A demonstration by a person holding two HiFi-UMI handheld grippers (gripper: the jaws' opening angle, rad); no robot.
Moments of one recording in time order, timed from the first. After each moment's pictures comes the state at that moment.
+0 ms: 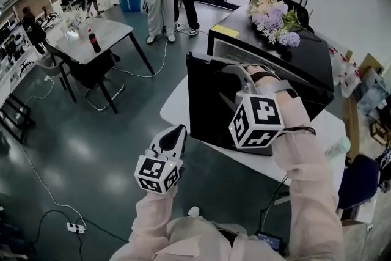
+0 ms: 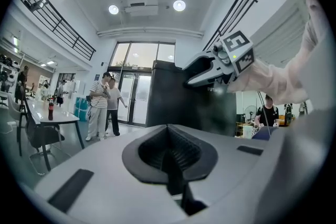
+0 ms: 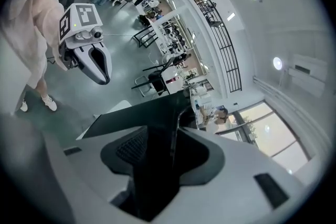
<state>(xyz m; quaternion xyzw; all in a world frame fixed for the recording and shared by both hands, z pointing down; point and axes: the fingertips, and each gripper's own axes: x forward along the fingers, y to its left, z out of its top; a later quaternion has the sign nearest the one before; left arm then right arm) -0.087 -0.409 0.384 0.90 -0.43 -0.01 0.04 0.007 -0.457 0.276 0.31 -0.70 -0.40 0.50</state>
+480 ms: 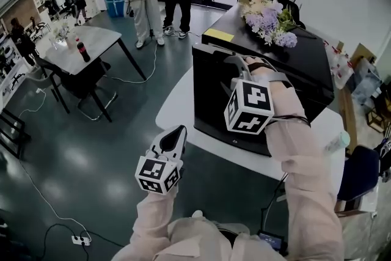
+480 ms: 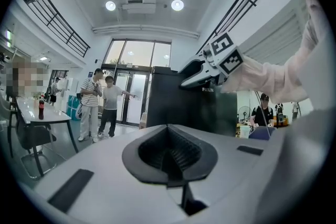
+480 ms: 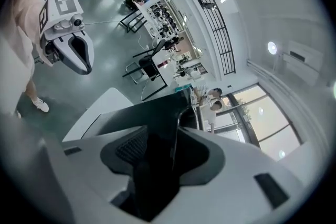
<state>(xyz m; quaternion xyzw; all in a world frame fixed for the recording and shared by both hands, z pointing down) -0.077 -0.445 0.386 0.92 -0.40 -0.01 0.05 0.036 -0.519 0.276 0.38 -0.67 -0.35 0.54</state>
